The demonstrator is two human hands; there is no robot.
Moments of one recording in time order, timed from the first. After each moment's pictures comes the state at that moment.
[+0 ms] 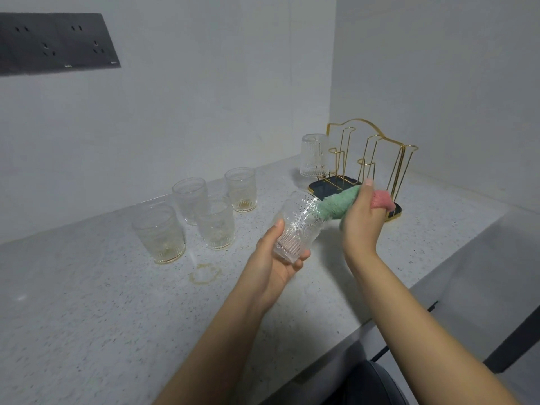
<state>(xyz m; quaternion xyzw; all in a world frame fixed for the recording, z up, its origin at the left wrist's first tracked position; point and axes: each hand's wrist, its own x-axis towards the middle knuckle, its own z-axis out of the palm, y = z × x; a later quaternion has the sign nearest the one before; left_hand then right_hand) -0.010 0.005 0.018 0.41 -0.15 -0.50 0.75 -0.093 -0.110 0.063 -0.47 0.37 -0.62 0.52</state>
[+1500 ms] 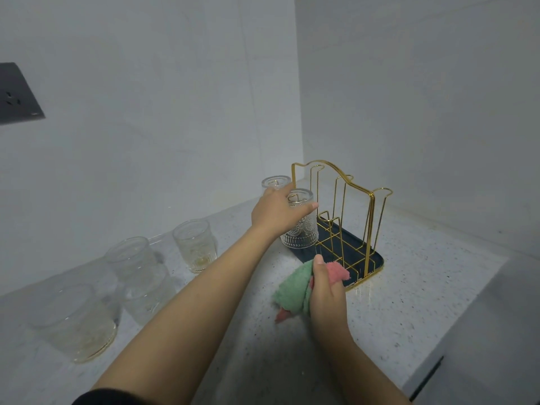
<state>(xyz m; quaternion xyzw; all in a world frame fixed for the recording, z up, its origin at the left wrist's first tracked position) 0.045 -0.224 0.100 0.82 -0.49 -0.03 0.31 -0.084 -0.180 0.006 -0.48 0.36 -0.45 0.66</state>
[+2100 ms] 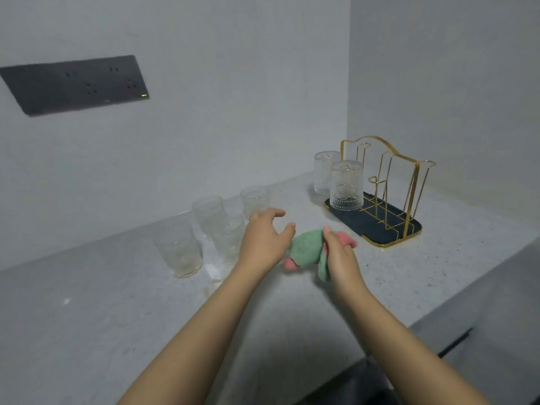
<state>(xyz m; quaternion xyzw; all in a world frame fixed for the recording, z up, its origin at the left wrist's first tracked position) 0.025 -0.018 0.067 0.83 -0.39 -0.03 0.41 -0.084 -0.098 0.029 -0.54 0.32 -0.37 0.68</state>
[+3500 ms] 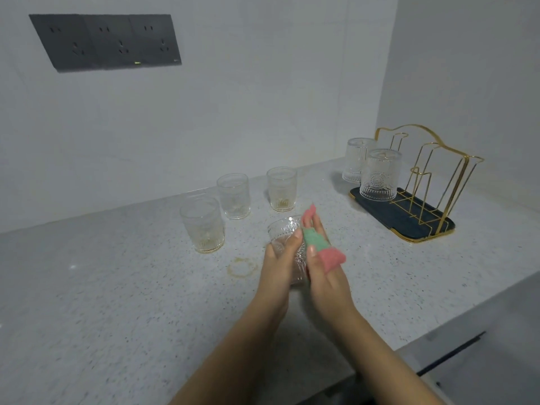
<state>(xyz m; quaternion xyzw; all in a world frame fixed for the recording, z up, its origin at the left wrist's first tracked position) 0.014 0.029 -0.004 0.58 -0.17 -0.30 0.74 -0.064 -0.015 0.003 -0.76 0.13 -0.37 0.53</state>
